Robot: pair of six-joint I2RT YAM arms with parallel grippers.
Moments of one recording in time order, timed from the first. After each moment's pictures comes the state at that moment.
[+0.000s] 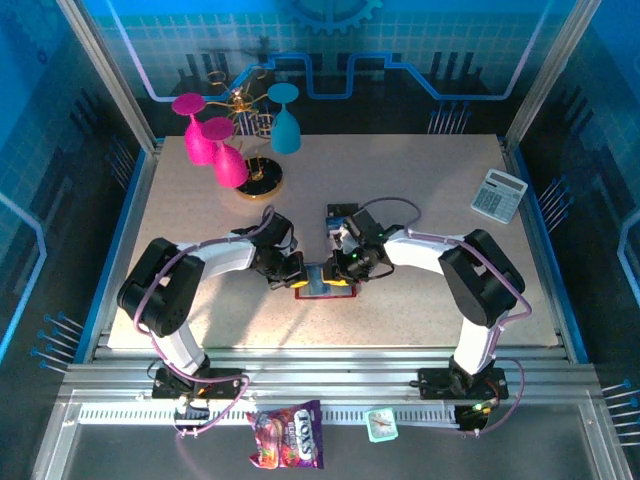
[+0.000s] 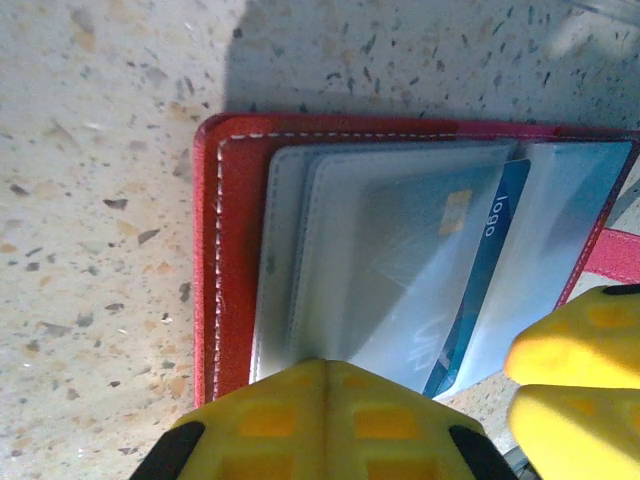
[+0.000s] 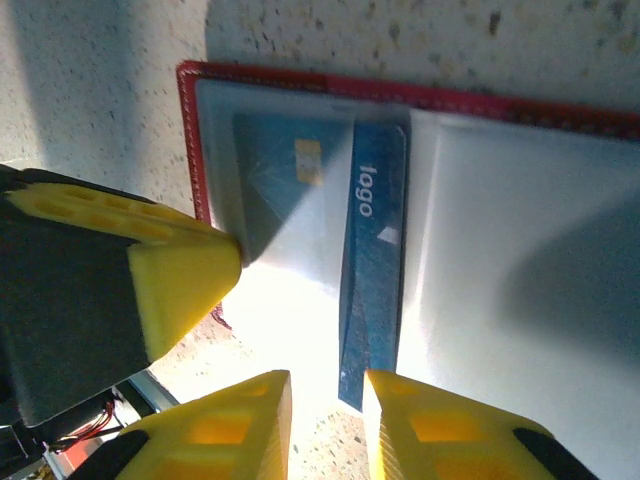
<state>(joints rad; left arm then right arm) -0.46 1.72 0.90 -0.41 0.48 -0.79 0.62 1.81 1.03 -0.36 -0.57 0.69</state>
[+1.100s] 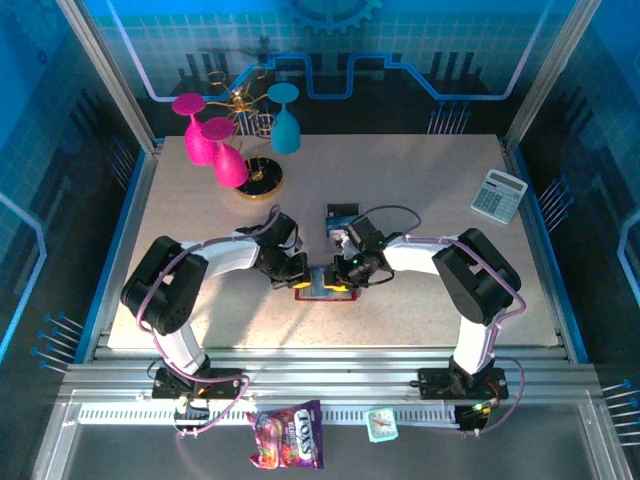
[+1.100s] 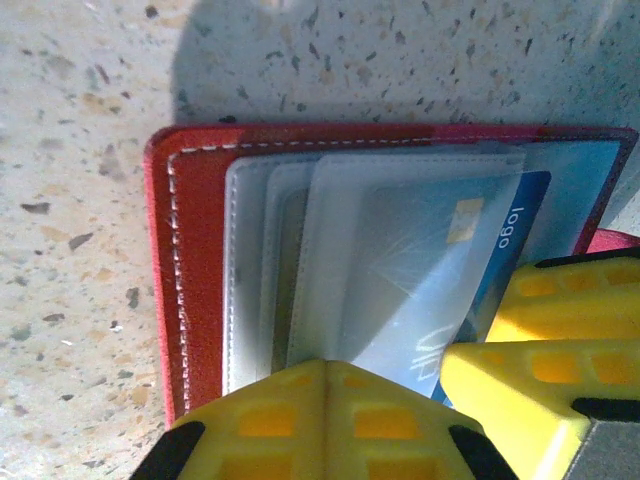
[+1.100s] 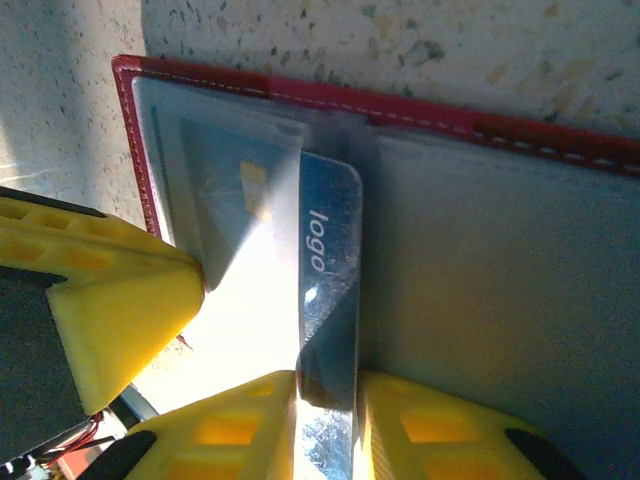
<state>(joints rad) -0.48 1.74 0.92 -0.43 0.48 -0.74 0.62 1.84 0.96 -0.25 -0.59 0.74</state>
